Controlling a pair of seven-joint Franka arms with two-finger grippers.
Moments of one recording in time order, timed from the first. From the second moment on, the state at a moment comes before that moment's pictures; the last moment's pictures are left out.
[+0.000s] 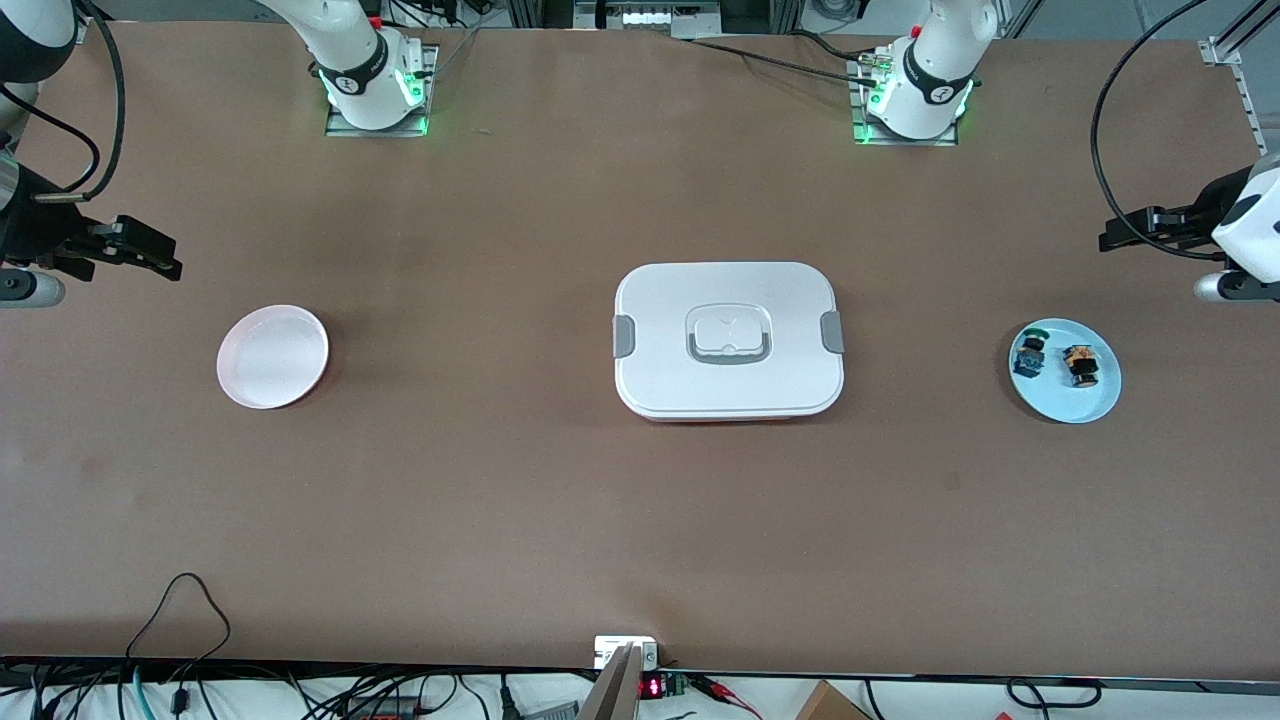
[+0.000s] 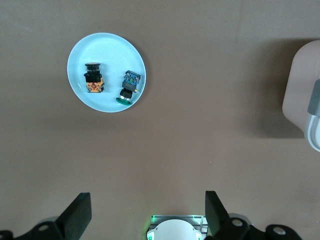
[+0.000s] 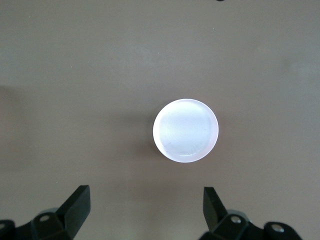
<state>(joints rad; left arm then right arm) 0.22 0.03 -0.09 -1.74 0.02 1.50 0.09 0.18 0.08 -0.20 -1.56 -0.01 1.61 -0.04</state>
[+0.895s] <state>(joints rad) 0.37 0.25 -0.08 -1.79 0.16 1.67 1.34 0.18 0.09 -0.20 -1.56 -0.01 1.61 -0.04</state>
